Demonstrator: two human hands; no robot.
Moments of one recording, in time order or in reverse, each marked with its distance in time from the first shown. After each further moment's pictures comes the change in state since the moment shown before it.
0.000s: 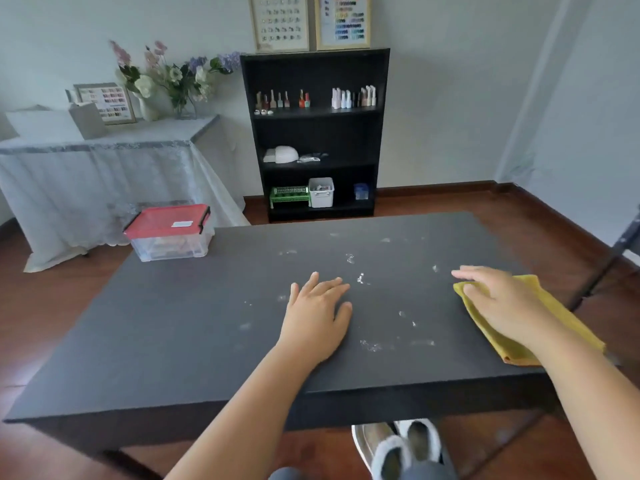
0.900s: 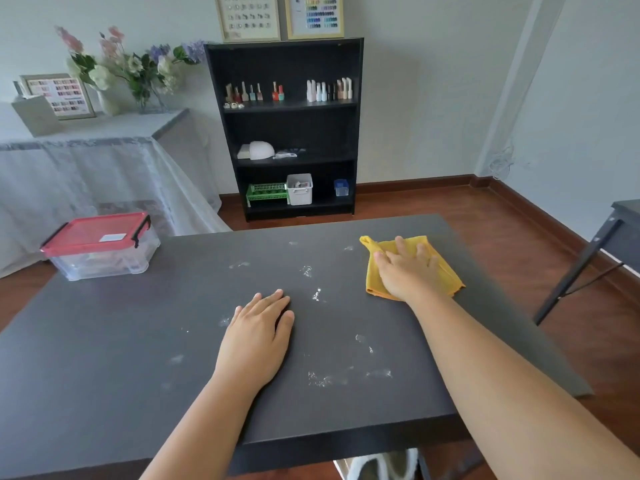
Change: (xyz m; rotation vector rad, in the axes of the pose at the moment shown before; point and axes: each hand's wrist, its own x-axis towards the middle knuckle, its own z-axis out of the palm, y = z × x) left_hand 0.019 -0.006 0.016 -0.008 -0.009 -0.167; right_hand 0.126 -0.007 0.059 -0.270 -0.164 0.230
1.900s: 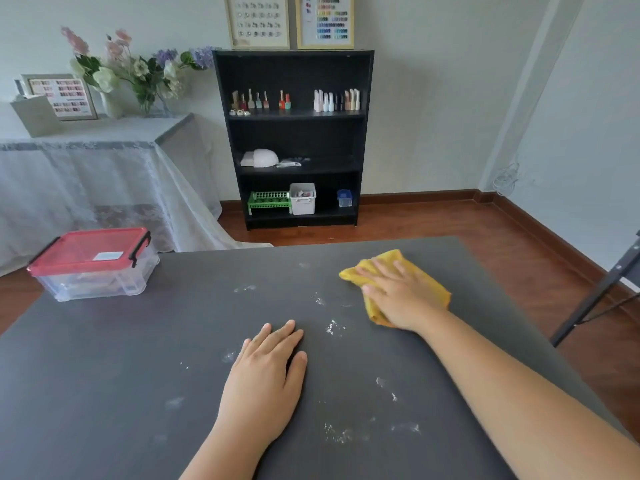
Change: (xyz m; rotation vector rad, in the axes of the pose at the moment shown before) left_hand 0.001 -0.002 -0.001 -0.024 -0.034 -0.019; right_hand 0.036 -0.014 0.018 -0.132 -0.035 -0.337
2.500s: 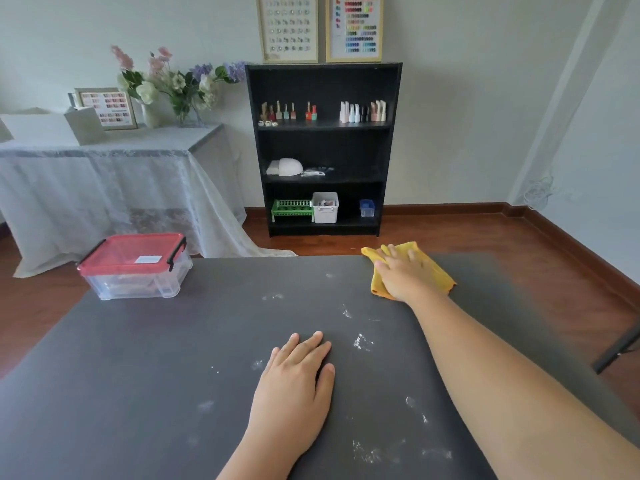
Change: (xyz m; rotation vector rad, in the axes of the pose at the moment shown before) left_hand 0.001 0.001 0.000 0.011 0.004 0.004; right_hand 0.079 -0.027 -0.014 0.094 0.041 0.166
